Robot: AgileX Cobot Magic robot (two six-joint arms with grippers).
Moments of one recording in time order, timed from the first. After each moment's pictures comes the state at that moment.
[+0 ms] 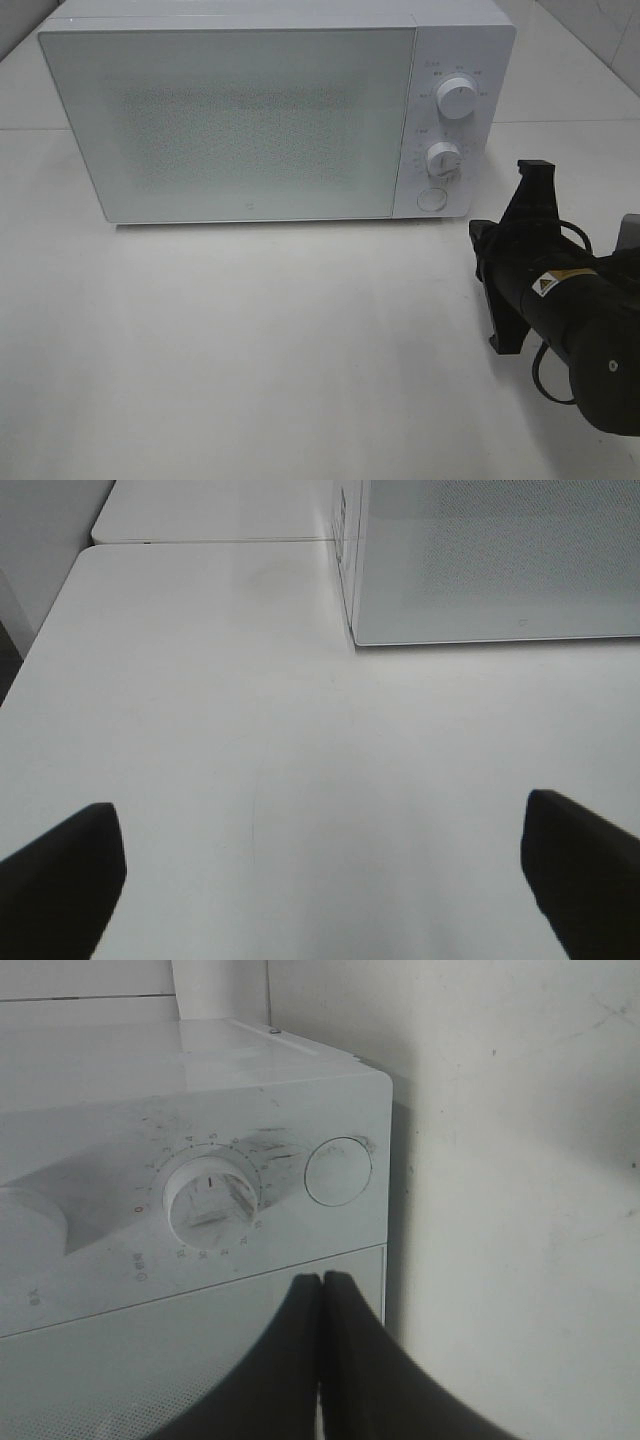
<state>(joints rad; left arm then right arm) 0.04 0.00 -0.50 -0.14 1.04 0.10 0.68 1.78 -0.34 0.72 -1.10 1.43</state>
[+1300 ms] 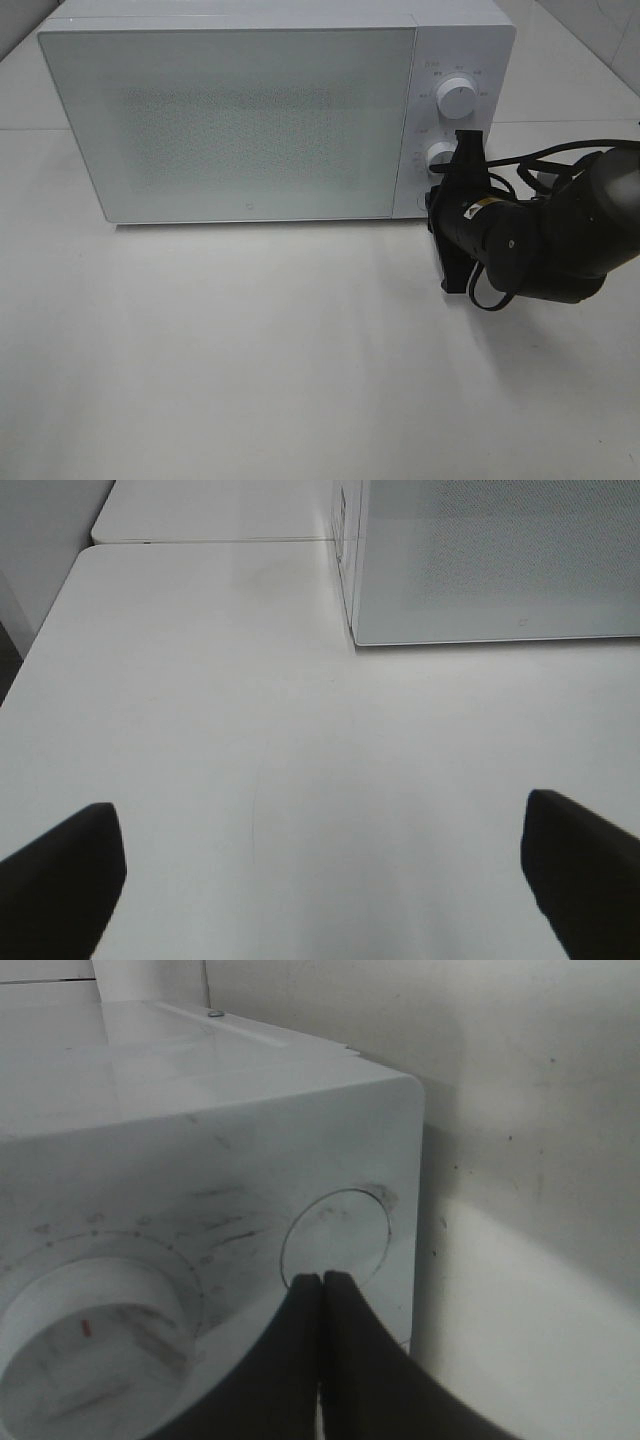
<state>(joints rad) 0.04 0.00 -0.50 -0.14 1.04 0.10 0.47 2.02 -0.73 0.54 -0.83 1.41</state>
